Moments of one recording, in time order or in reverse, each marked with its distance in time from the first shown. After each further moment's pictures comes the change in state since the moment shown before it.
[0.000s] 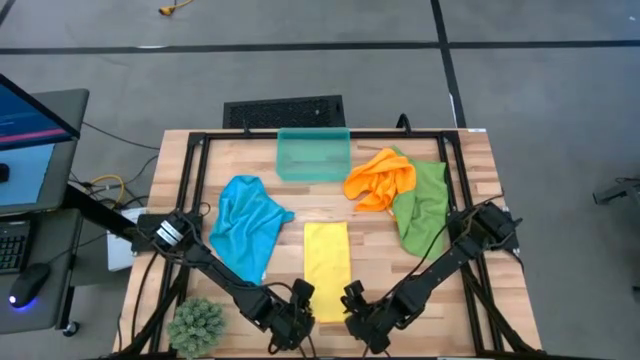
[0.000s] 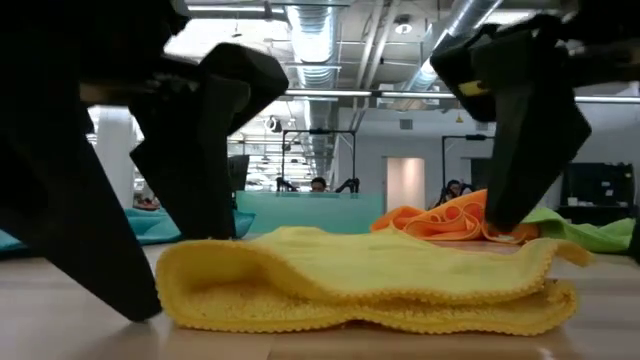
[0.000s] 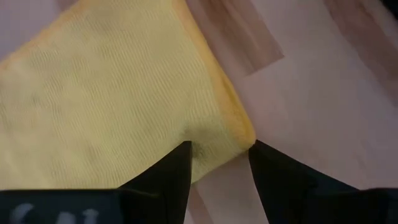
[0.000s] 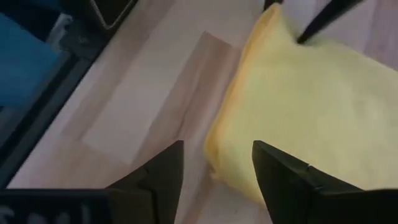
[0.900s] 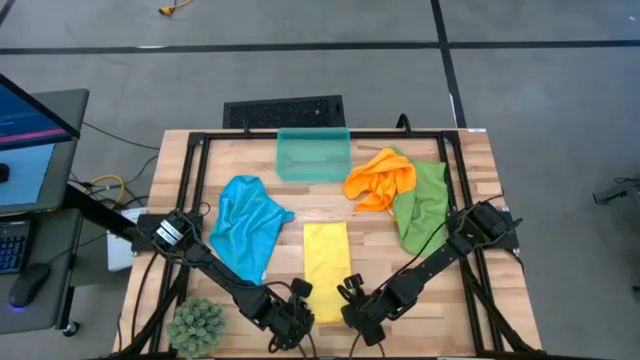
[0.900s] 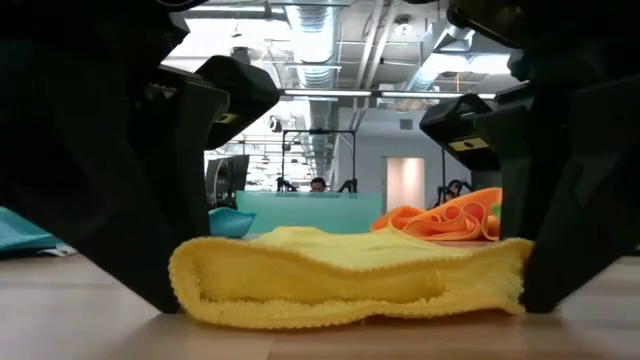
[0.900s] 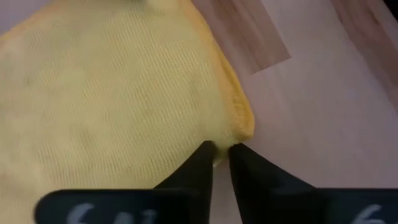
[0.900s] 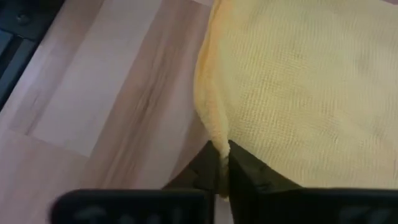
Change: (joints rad) left arm 0.010 -0.002 -0.018 0.017 -0.006 -0.071; right arm -0.061 0.007 -0.044 -0.006 -0.062 0.077
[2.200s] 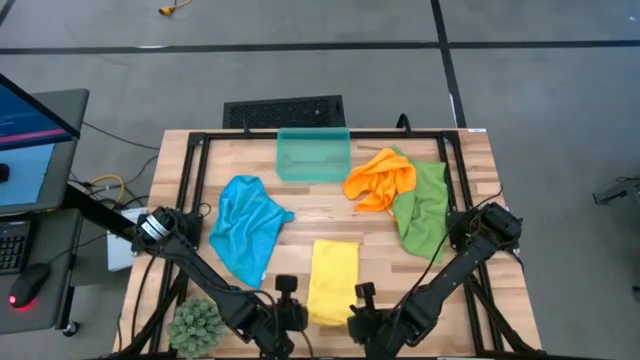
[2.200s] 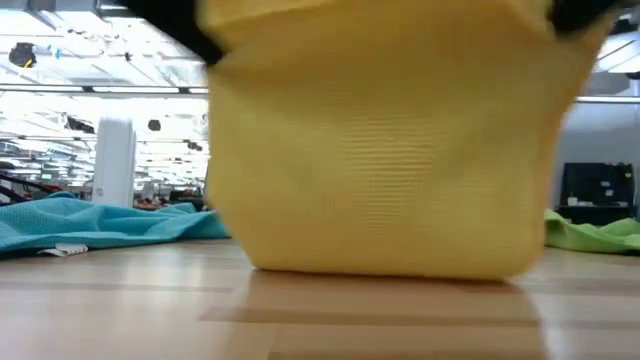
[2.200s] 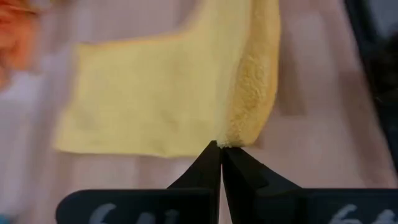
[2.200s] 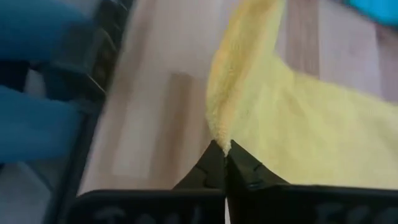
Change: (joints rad) left arm -0.066 -0.100 0.190 -0.347 -0.278 -0.340; right arm 0.123 -0.051 0.289 -0.395 0.243 0.253
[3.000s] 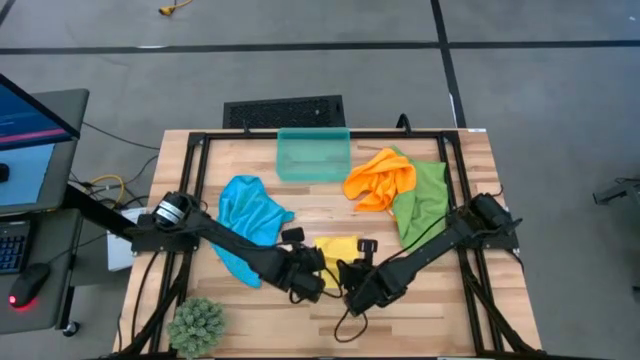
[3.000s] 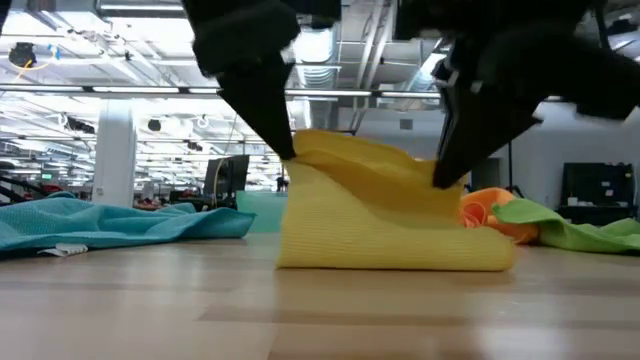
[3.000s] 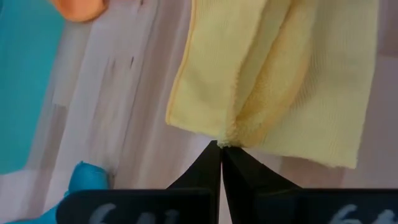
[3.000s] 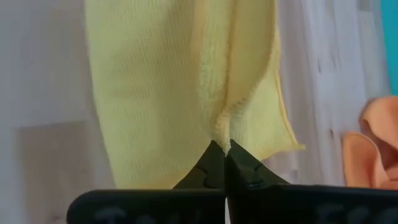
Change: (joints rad) left arm 0.293 0.000 -0.012 -0.201 0.061 -0.053; right arm -0.212 0.003 -0.097 -0.243 0.079 0.093
